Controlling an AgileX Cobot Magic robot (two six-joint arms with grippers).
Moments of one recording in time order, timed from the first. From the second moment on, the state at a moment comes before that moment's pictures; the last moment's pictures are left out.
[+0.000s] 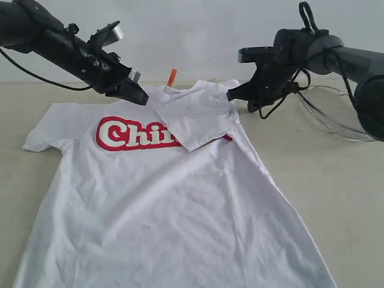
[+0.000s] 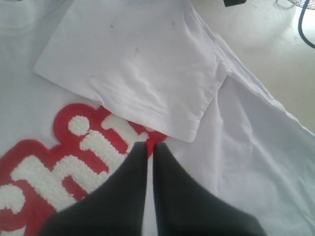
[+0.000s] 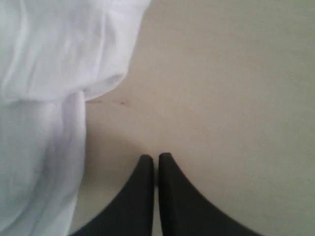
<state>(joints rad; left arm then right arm) -0.12 2.24 -1.79 -0.83 1.00 0.85 0.07 2.59 -2.24 0.11 0.82 -0.09</state>
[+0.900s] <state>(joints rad) -0.12 2.22 -1.79 -0.83 1.00 0.85 0.16 2.48 -2.24 0.28 1.07 -0.17</state>
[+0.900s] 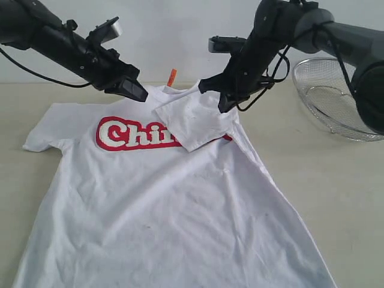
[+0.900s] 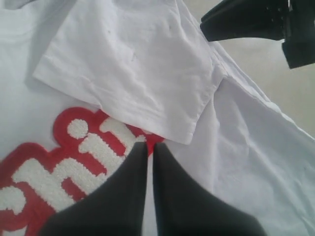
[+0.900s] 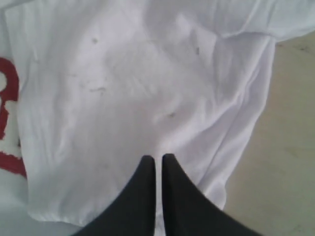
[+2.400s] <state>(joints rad) -0.12 2.19 -1.79 -0.80 1.01 0.82 0.11 2.55 -2.25 0.07 1.10 -0.04</state>
